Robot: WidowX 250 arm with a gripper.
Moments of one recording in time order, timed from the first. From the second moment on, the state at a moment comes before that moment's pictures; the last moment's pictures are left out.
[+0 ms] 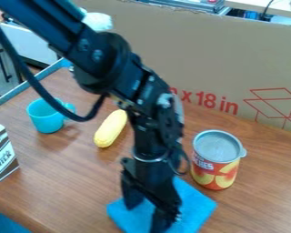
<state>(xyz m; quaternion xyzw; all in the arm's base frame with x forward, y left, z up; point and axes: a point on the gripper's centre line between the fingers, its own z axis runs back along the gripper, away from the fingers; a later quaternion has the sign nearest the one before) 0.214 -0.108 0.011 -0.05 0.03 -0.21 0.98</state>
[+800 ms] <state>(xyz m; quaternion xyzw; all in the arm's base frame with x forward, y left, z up) 0.201 -0.081 0.078 0.04 0.00 -0.10 0.99</state>
